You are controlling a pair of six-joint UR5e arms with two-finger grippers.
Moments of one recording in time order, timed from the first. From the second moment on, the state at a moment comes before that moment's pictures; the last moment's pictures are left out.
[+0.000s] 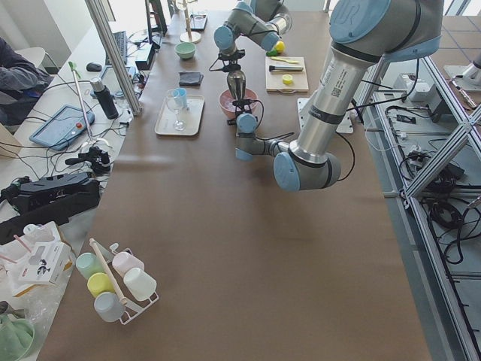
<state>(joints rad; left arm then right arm) -0.50 -2.13 -1.17 -3.09 -1.93 -0.16 0.59 -0.49 1.48 -2.58 1.66 -0.74</state>
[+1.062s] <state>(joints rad) -0.49 -2.12 -1.17 -3.09 -1.93 -0.16 0.60 -0.47 1.47 -2.71 1.62 -0.75</state>
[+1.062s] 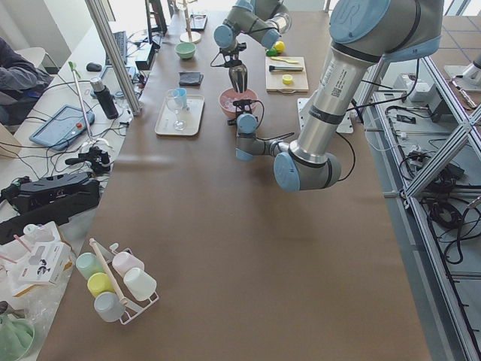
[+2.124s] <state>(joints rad) -0.49 -2.12 -1.17 -3.10 -1.93 -0.16 0.60 -0.42 1.32 -2.59 1.61 -0.67</state>
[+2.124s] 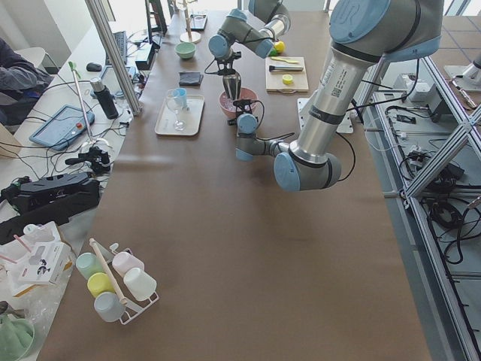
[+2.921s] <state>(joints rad) -0.49 -2.12 -1.17 -3.10 -1.93 -0.16 0.59 -0.52 1.38 -2.42 1.65 -0.59</state>
